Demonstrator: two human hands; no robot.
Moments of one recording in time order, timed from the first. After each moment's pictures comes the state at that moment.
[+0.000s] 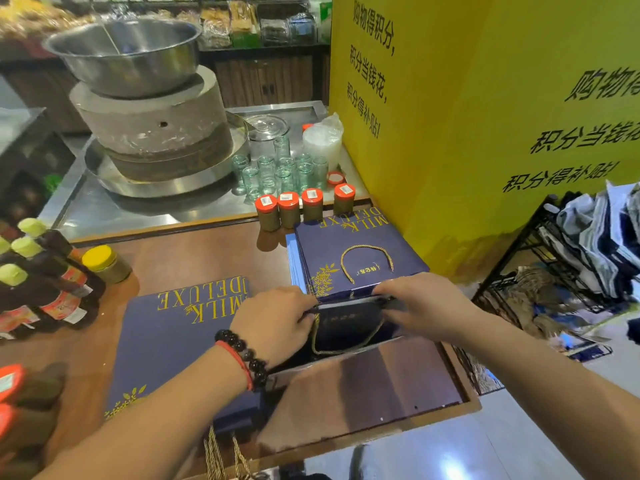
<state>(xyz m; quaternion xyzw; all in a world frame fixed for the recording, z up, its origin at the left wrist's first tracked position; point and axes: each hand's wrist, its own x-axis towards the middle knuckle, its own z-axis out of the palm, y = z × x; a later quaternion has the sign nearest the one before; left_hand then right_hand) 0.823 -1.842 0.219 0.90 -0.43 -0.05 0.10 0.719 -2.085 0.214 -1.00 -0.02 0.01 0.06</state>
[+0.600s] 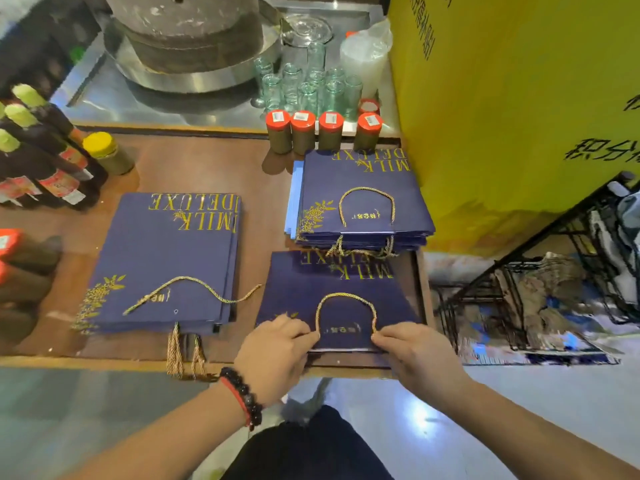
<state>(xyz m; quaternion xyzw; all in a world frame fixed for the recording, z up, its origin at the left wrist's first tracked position) 0.699 -1.868 0.087 0.89 -0.44 -0.07 0.14 0.616 -2.136 0.071 -0.97 -0.16 -0.07 0.15</state>
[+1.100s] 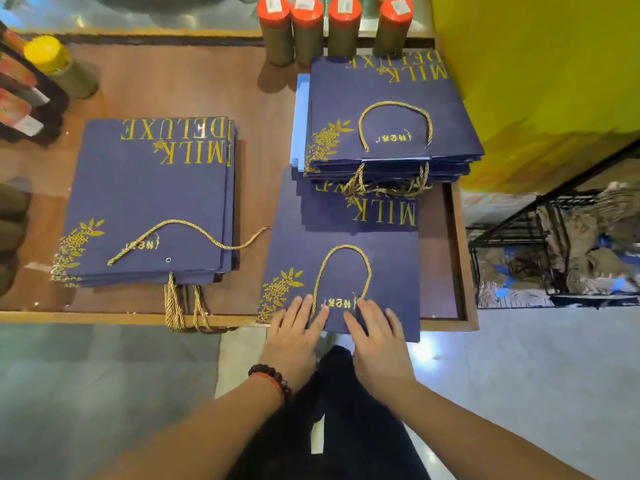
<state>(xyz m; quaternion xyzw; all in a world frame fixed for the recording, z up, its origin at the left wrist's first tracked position) 0.638 -1.859 -0.057 0.91 -0.29 -0.28 0.03 0.567 -2.035 -0.070 -0.99 0.00 0.10 0.11</state>
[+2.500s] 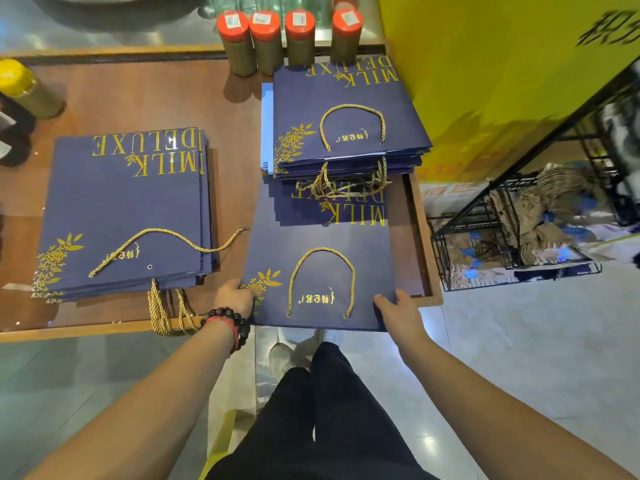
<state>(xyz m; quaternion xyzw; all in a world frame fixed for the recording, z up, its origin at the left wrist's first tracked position) 0.719 -1.832 -0.044 0.83 0.23 -0.33 0.39 0.578 -2.083 -0.018 -0.69 0.49 0.13 0.52</state>
